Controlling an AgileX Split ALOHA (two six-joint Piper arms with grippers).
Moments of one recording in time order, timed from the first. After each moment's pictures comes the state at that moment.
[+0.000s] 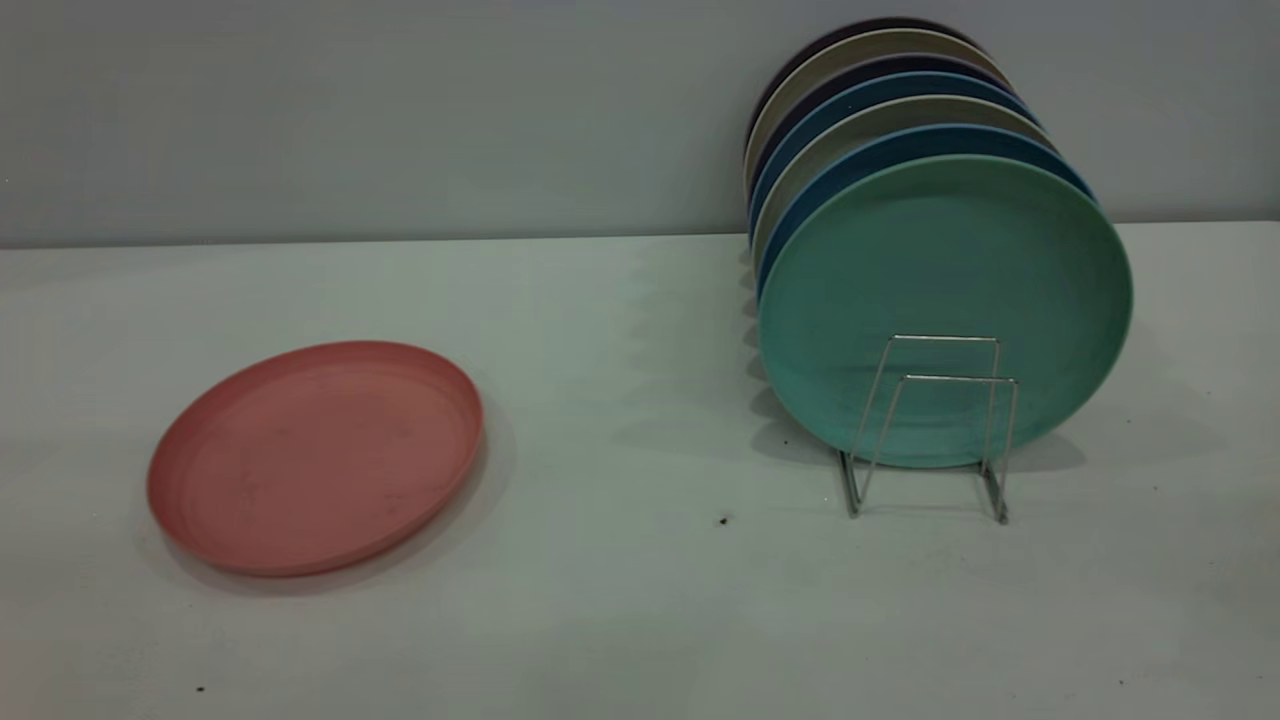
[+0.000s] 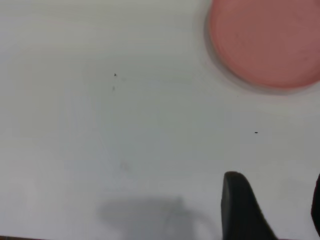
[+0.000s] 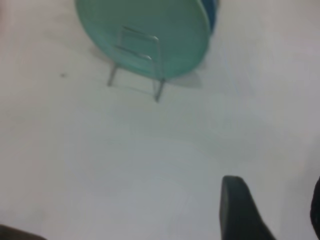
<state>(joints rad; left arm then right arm) -0.09 0.57 -0.50 0.16 0.79 -0.28 0.30 0.46 -0.55 -0.07 0.83 0.01</state>
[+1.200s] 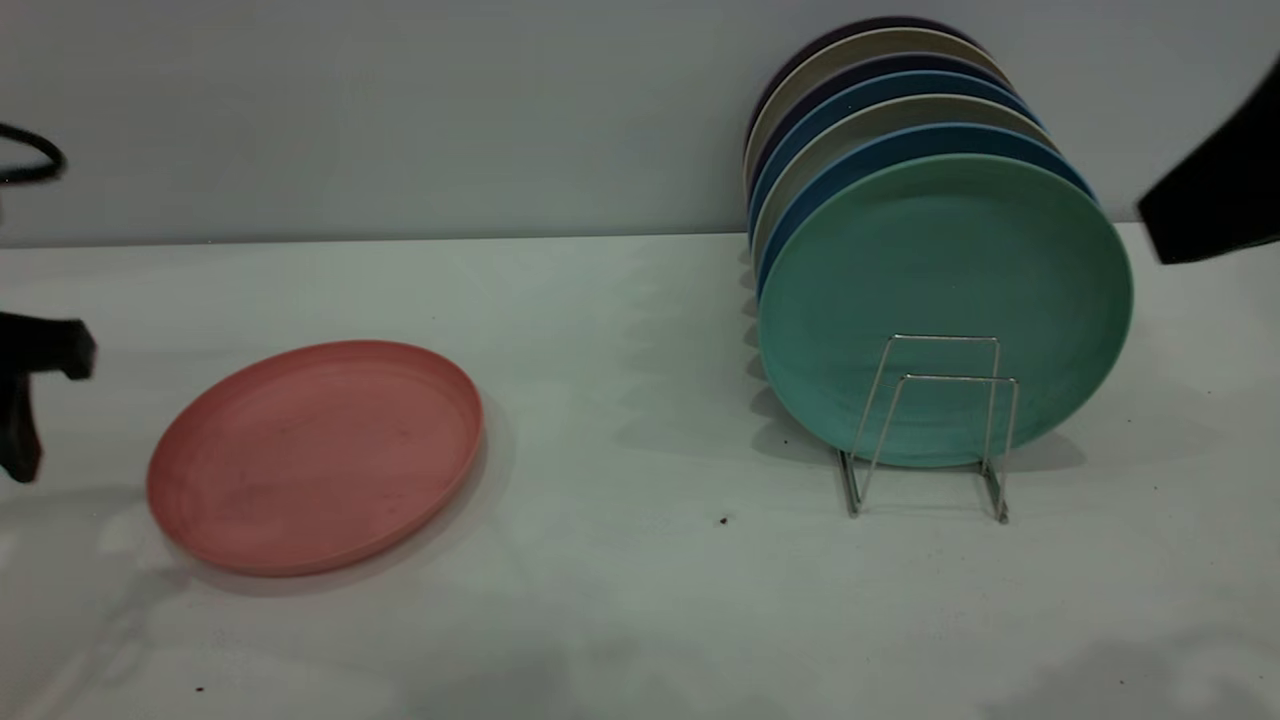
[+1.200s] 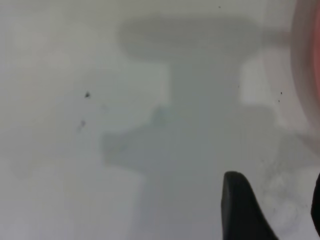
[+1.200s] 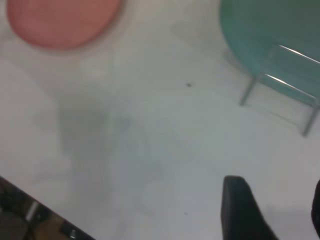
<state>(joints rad) 0.03 1.84 -0.84 0.28 0.29 -0.48 0.30 1.12 -0.63 0.60 0.48 -0.57</state>
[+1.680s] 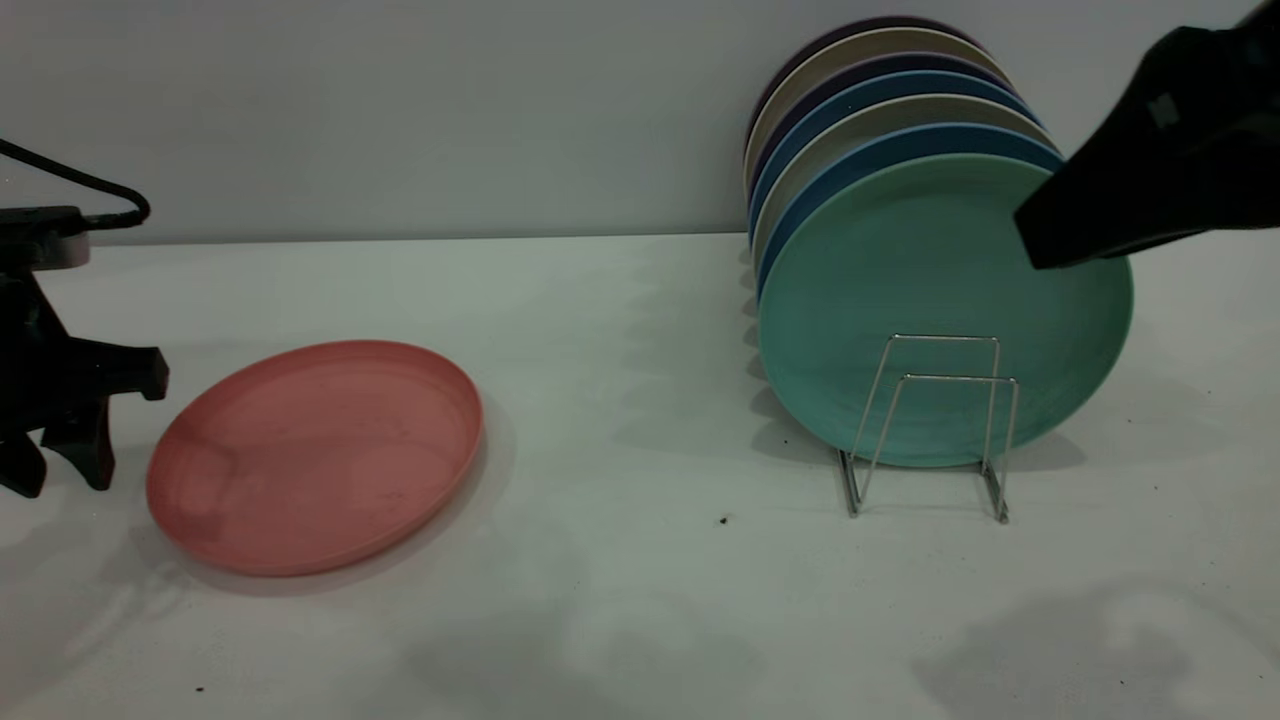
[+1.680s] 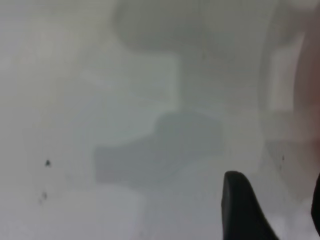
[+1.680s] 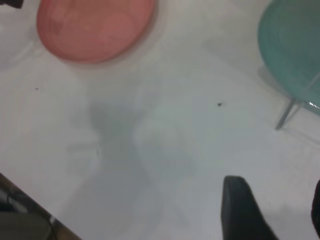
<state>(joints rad) 0.03 2.04 -0.99 0.28 0.24 -0.46 0.30 1.28 -0.67 0.88 0.44 -0.85</state>
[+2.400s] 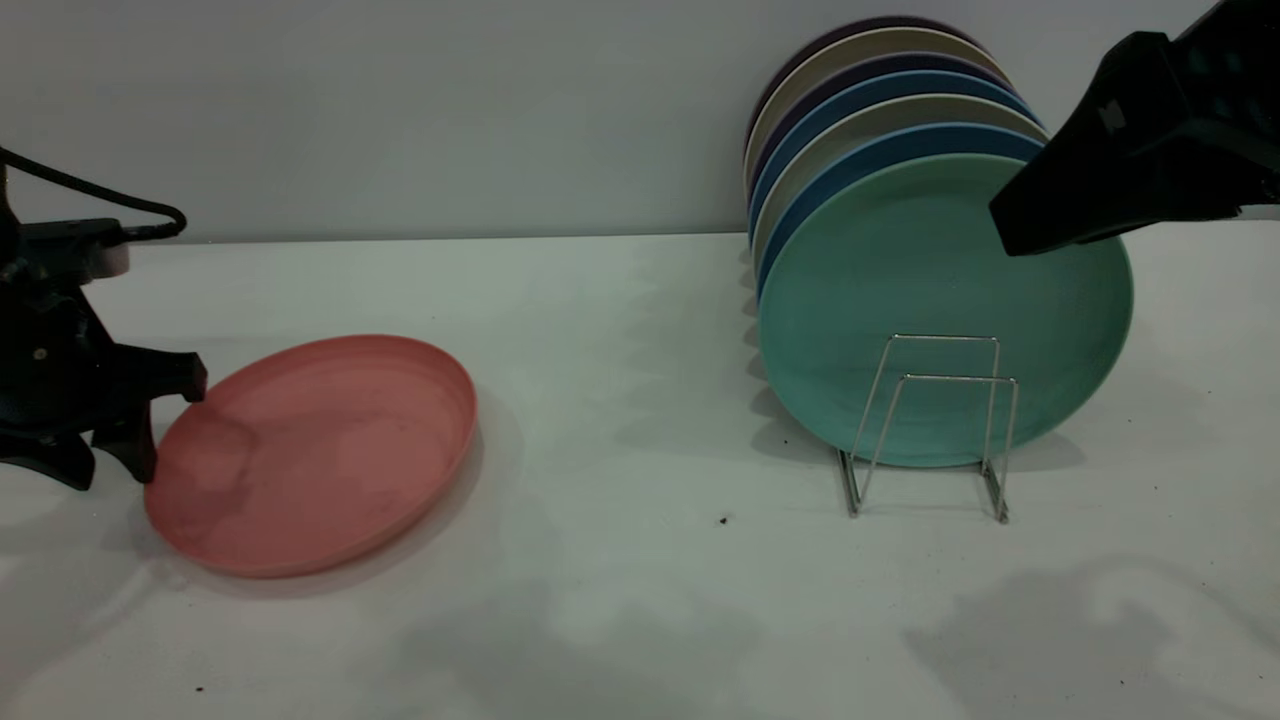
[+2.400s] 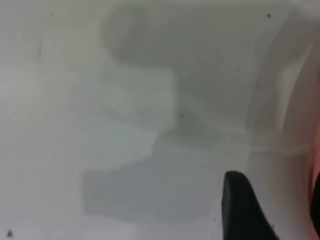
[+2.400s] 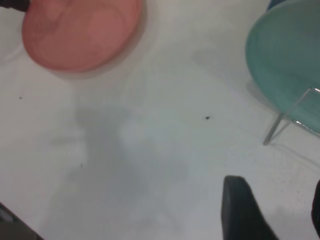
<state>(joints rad) 0.03 2.14 -1.05 0.28 0.16 -0.46 0.30 1.34 -0.69 0.92 0.39 -0.92</state>
